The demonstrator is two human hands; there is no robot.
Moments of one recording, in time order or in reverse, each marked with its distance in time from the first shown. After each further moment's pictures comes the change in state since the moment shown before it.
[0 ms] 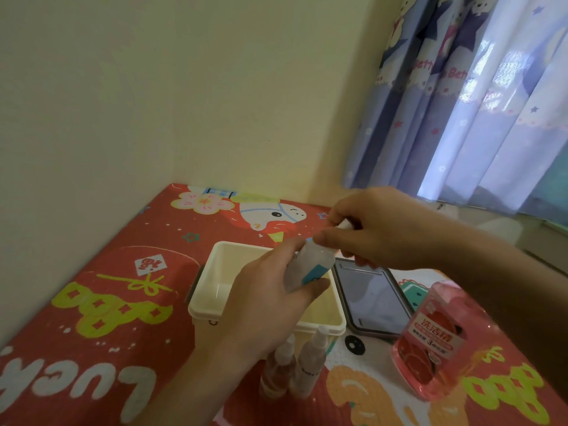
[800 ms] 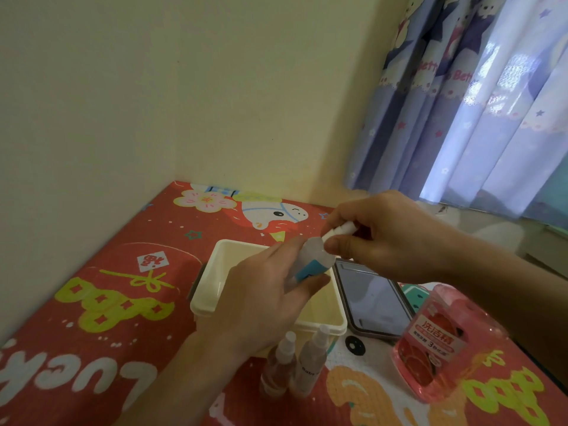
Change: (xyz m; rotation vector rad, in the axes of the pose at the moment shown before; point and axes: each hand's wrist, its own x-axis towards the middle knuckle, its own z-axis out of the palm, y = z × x) left_hand 0.003 -0.005 -0.010 0.087 -0.012 0.200; right_hand -0.007 0.010 0.006 0.034 0.063 -0.151
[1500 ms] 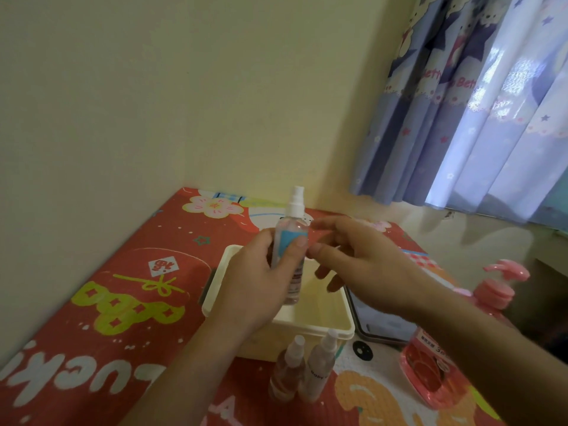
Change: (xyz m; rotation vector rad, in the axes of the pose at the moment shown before) left_hand 0.009 0.003 -0.015 -0.314 0.135 -0.332; right_hand -0.003 -0.015 0.051 0.535 0.112 0.214
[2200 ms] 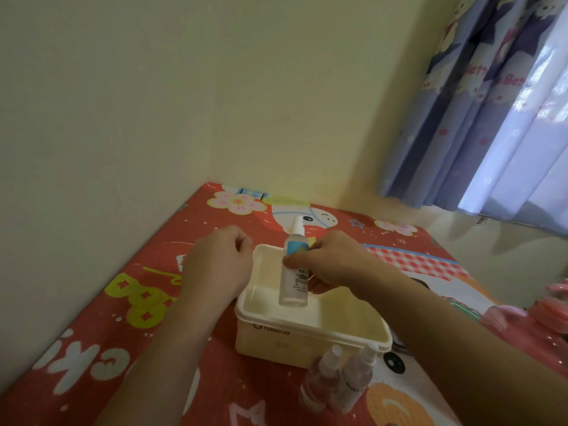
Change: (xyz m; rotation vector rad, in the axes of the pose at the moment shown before) left_hand 0.036 -0.051 -0.074 0.635 0.228 -0.189; right_hand 0.082 0.003 0.069 0.009 -0.124 0.443
